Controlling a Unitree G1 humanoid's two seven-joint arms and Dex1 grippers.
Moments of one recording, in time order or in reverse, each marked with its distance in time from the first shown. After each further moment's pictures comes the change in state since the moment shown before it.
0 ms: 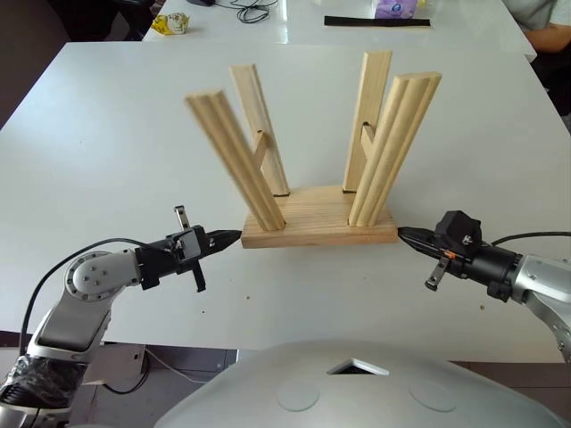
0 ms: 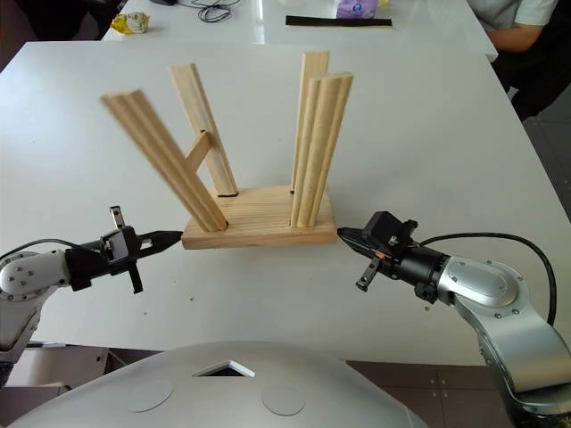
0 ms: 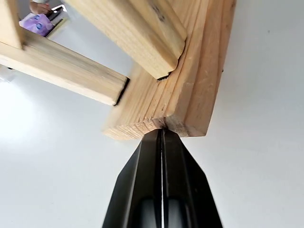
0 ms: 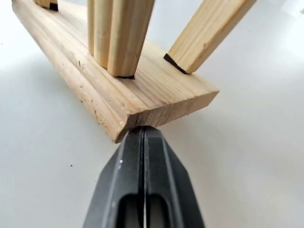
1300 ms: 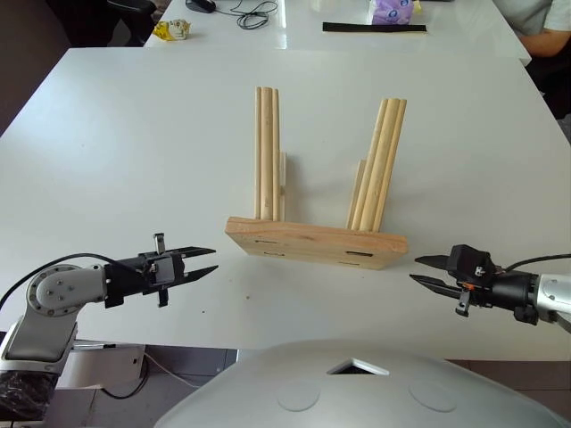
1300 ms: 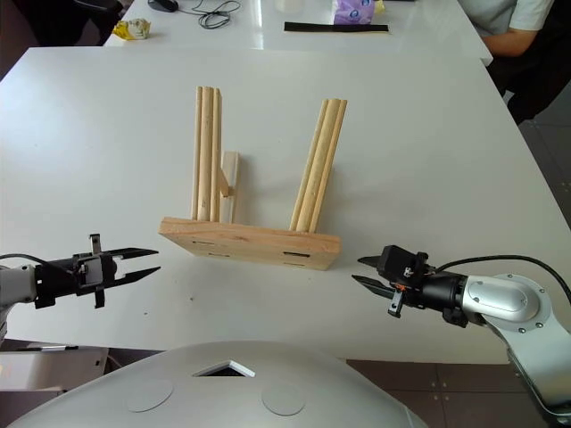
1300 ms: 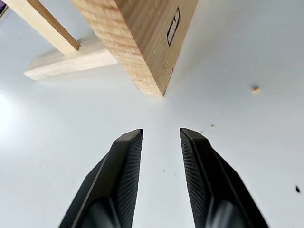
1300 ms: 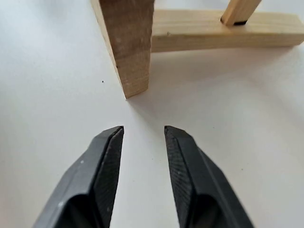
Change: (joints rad) left arm 0.061 0.037 0.076 0.296 0.173 -0.329 -0.234; right arm 0.167 -0.201 0.019 0.203 -0.091 -0.311 0.158
